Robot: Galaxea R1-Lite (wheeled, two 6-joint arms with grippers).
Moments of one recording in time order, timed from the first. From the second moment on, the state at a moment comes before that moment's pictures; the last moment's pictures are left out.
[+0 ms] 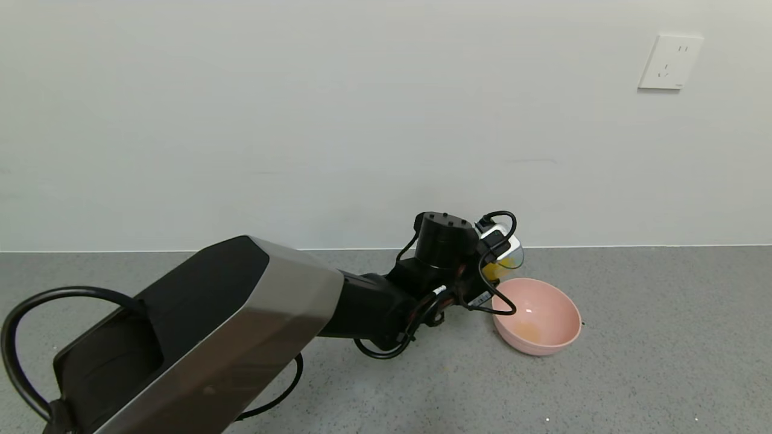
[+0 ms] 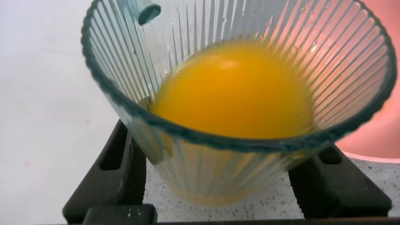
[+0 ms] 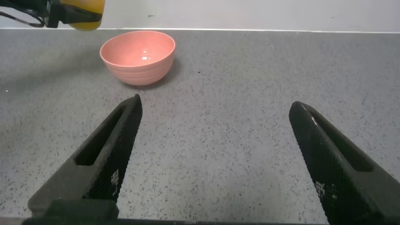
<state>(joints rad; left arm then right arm) -0.77 2.36 -1.59 -0.48 0.13 0.55 0.00 0.00 0.00 -0.01 0.00 0.03</state>
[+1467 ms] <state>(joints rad) -0.79 2.40 -1.65 -0.48 0.18 0.72 0.00 0.00 0.00 -0.01 0.00 0.03</state>
